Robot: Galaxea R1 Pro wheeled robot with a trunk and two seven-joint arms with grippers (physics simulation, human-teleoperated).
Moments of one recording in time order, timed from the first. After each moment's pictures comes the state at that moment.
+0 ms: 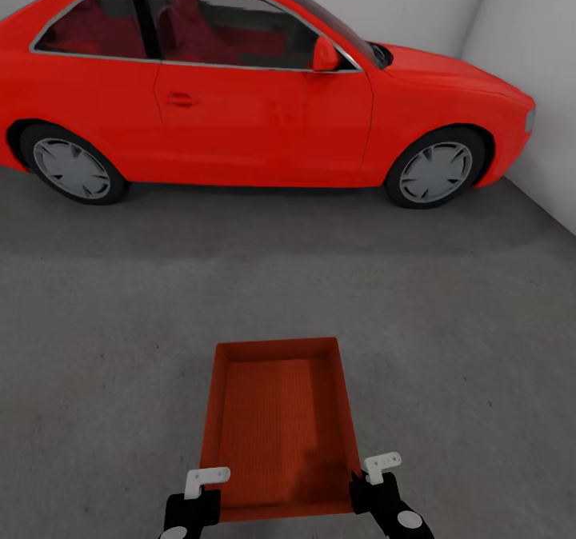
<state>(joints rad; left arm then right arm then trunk) -0.10 -0.14 -0.04 -1.01 -0.04 0.26 0.24 -0.22 0.07 0.02 -0.80 0.16 0.11 0.07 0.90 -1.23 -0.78</state>
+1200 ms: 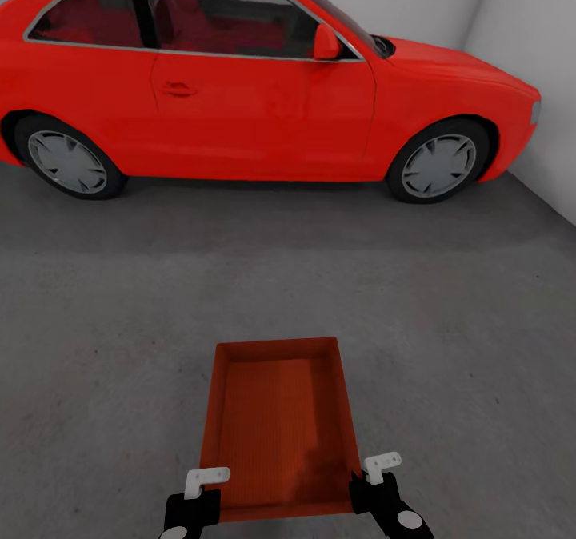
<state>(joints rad) -0.10 -0.14 -0.04 -1.01 -0.04 0.26 0.24 -0.22 0.07 0.02 -0.80 0.16 0.11 0.07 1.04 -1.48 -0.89</state>
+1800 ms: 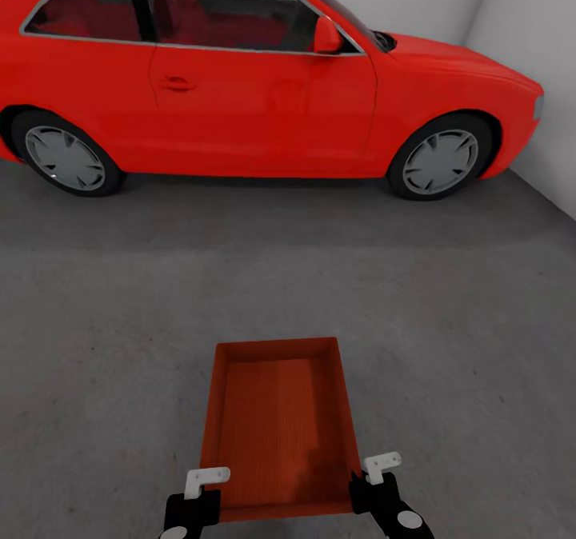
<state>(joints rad) -0.10 -0.14 -0.04 -1.01 -0.04 0.26 0.24 -0.22 0.07 0.02 -0.80 0.16 0.11 0.07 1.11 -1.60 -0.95</state>
